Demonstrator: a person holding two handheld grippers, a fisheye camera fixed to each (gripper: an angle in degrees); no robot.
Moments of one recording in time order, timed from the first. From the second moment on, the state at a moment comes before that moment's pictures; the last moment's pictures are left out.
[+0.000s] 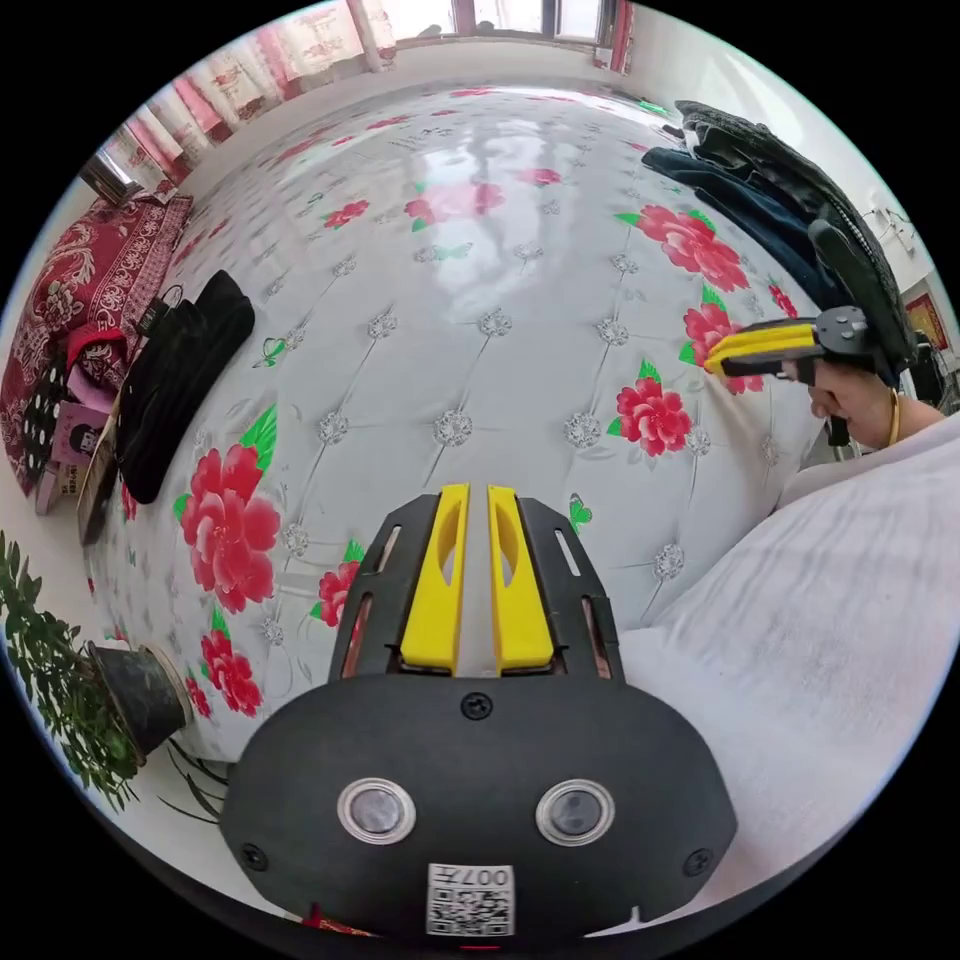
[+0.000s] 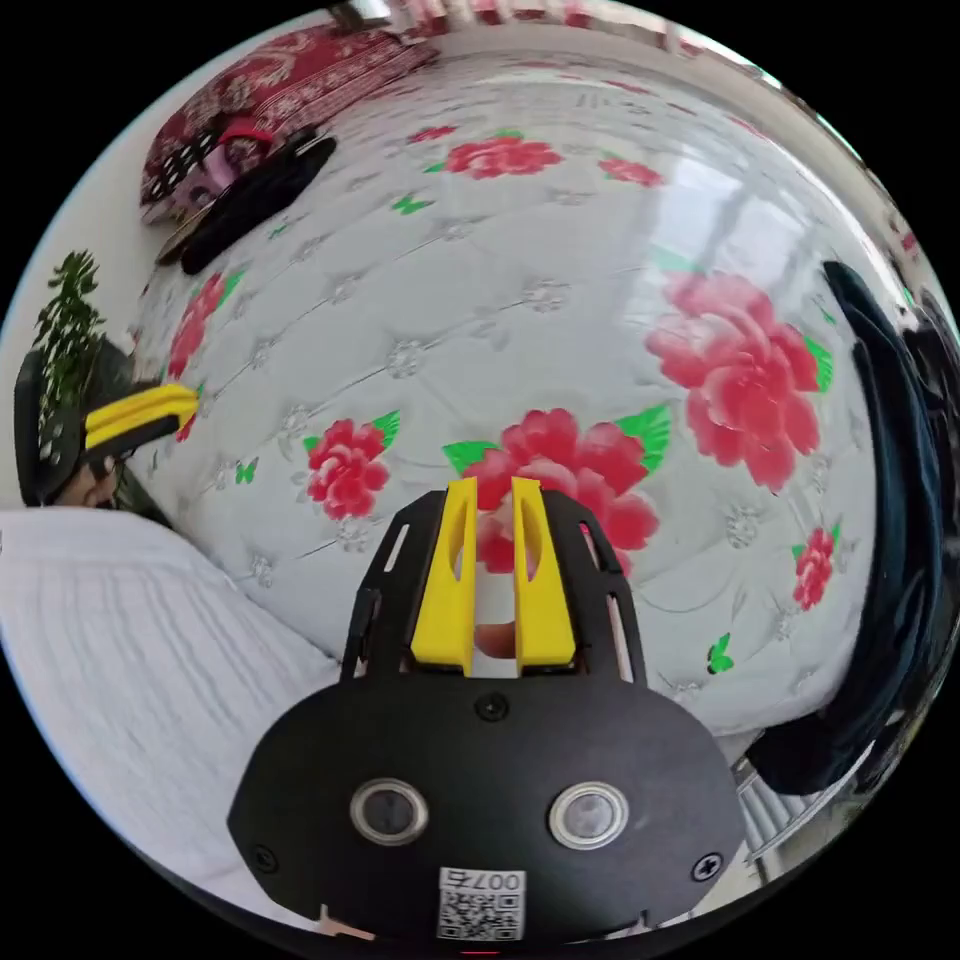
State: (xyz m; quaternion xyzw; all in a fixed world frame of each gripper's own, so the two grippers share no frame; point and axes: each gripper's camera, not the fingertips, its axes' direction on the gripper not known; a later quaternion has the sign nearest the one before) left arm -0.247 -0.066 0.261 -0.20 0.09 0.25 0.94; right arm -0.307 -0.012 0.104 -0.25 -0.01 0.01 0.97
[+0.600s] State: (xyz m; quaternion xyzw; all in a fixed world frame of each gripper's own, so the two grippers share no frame) left arm -0.187 -0.056 0.212 -0.24 0.13 0.17 0.95; right arm 0.123 0.127 -0.085 -0.28 0.28 0.19 0.90
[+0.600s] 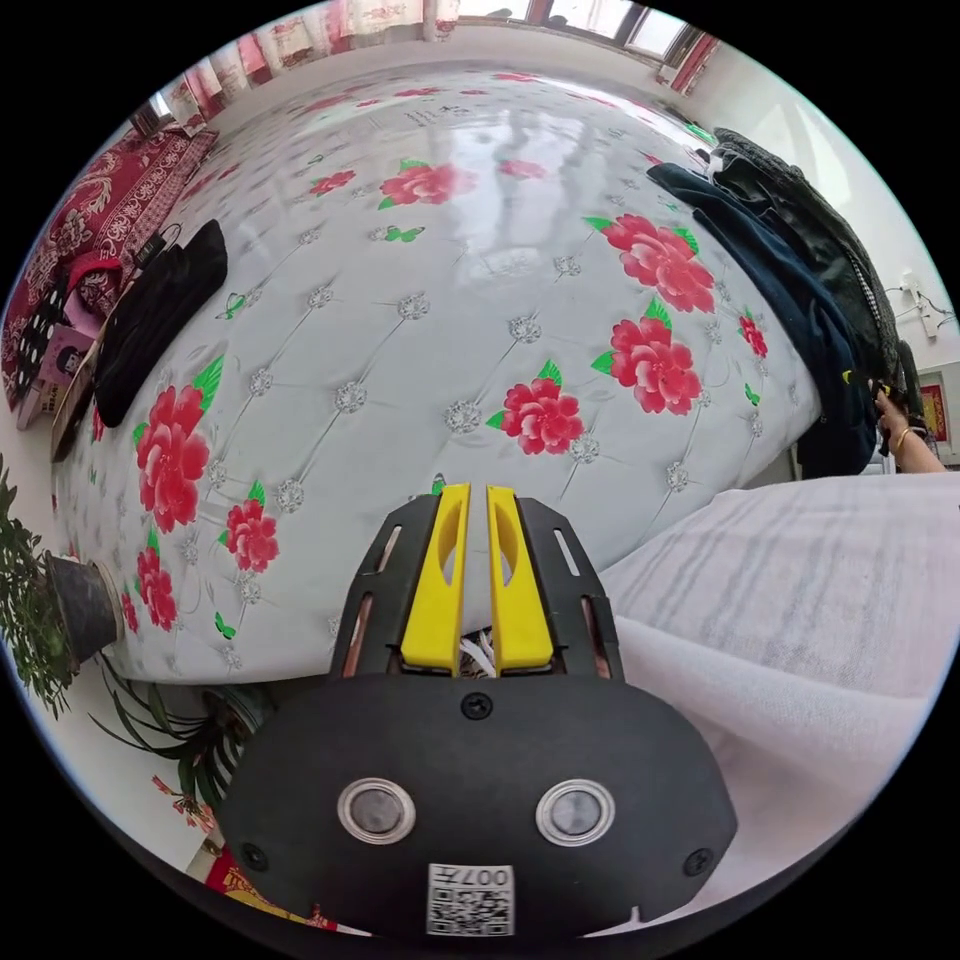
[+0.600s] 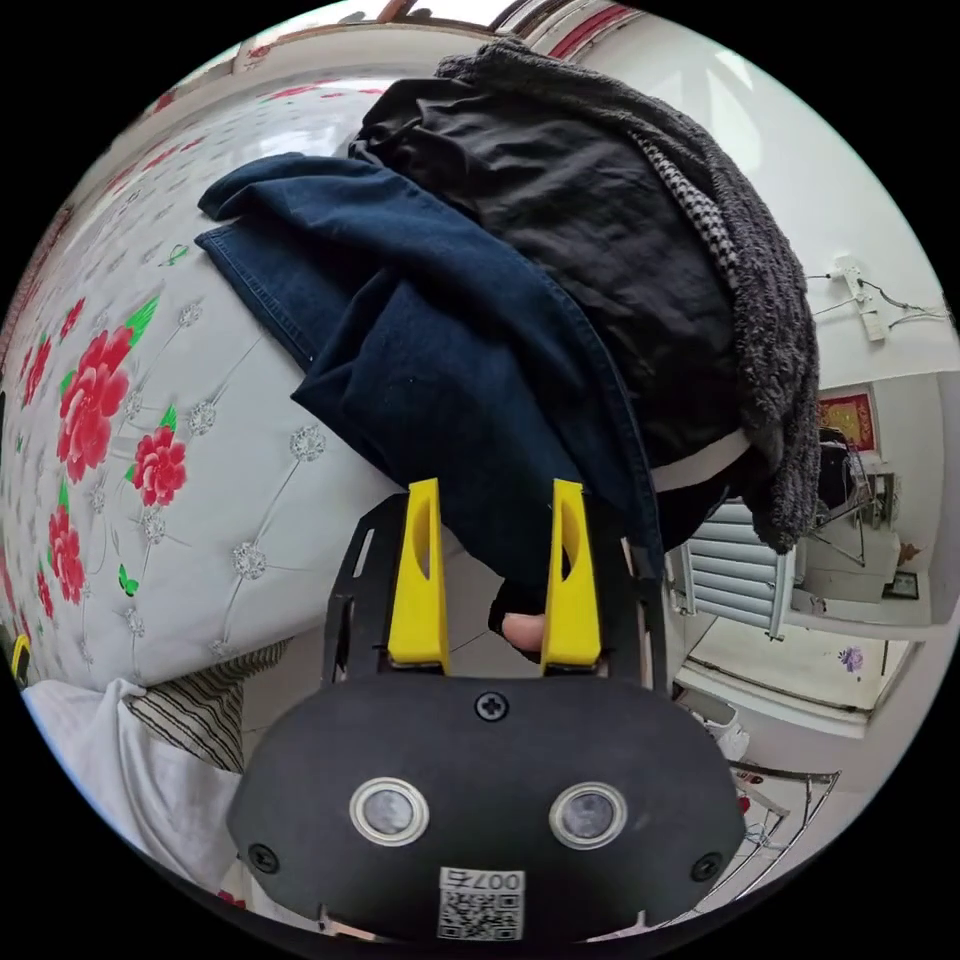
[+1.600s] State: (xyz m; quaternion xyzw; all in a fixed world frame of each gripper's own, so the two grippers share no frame) left arm -0.301 0.005 0.178 -0.14 0.18 0.10 0.97; right arm -0.209 0.082 0.096 -0.15 -0.03 -0.16 0.97
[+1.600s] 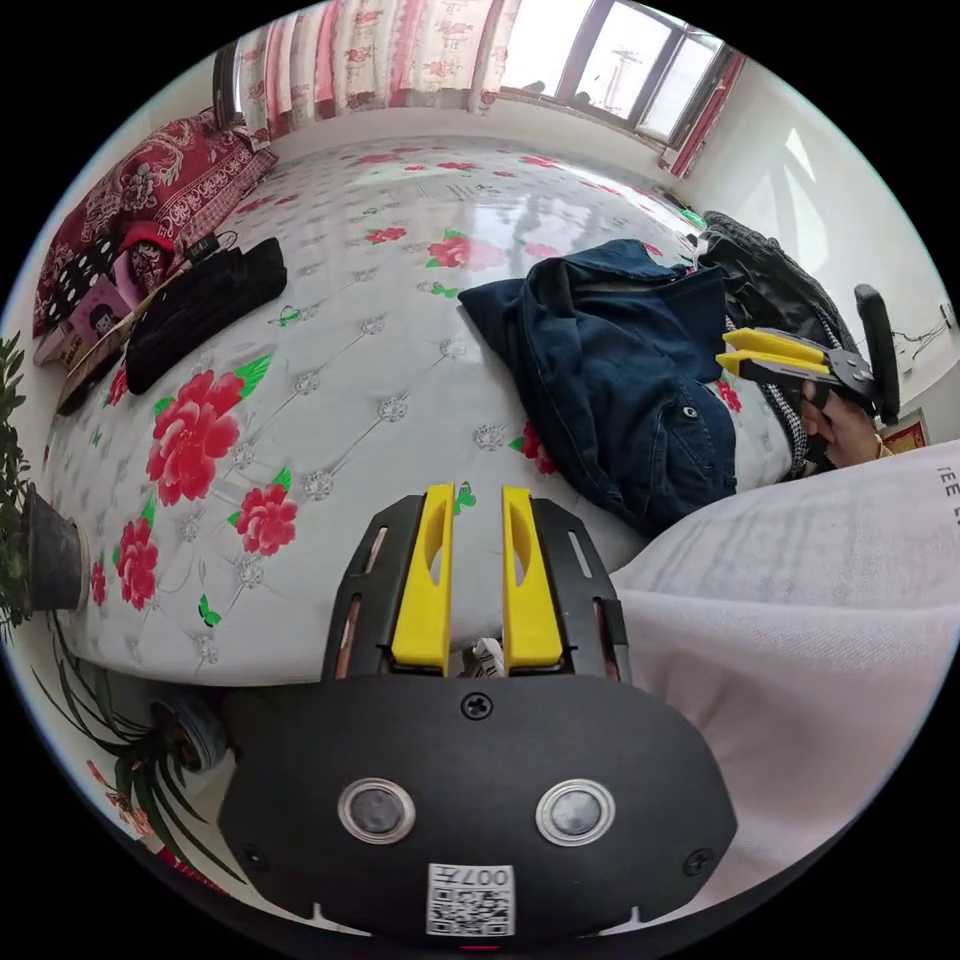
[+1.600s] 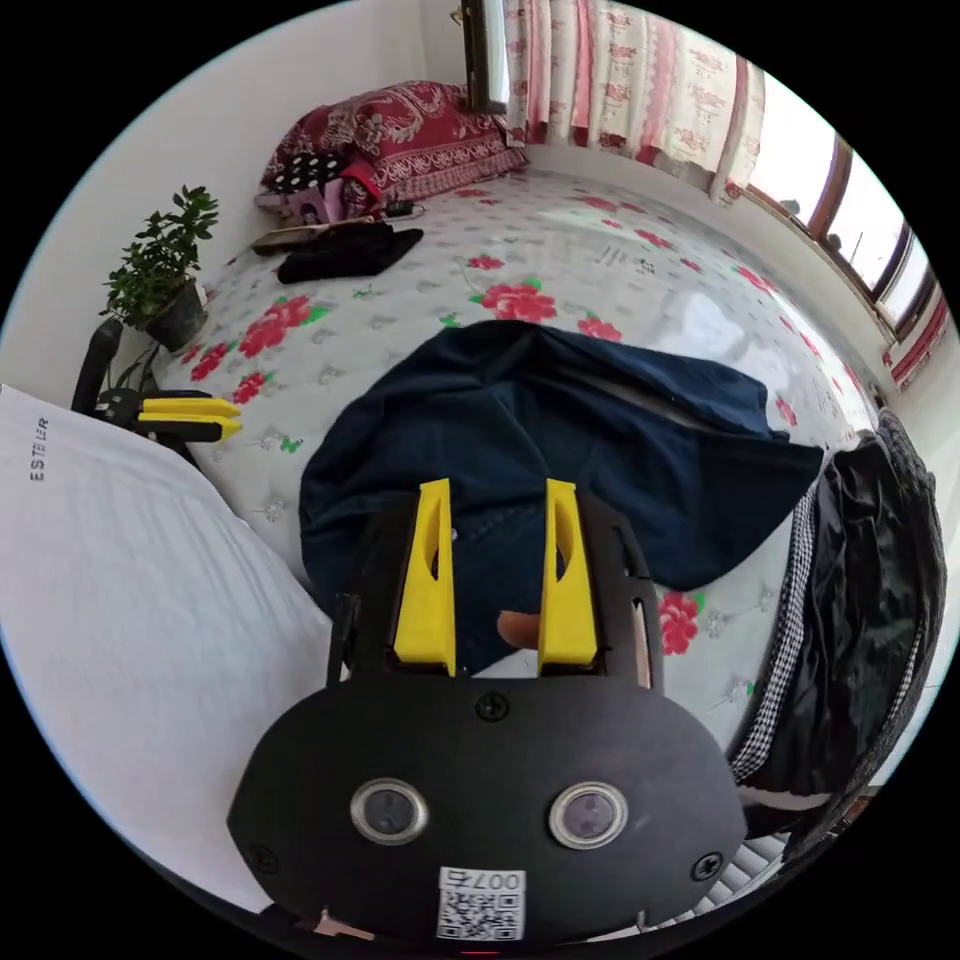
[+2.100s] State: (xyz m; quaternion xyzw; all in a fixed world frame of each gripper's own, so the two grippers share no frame) left arm -0.217 -0.049 0.274 -0.25 0.28 0.20 0.91; right arm -0.222 0.137 0.235 -0.27 -0.01 -0.14 0.95
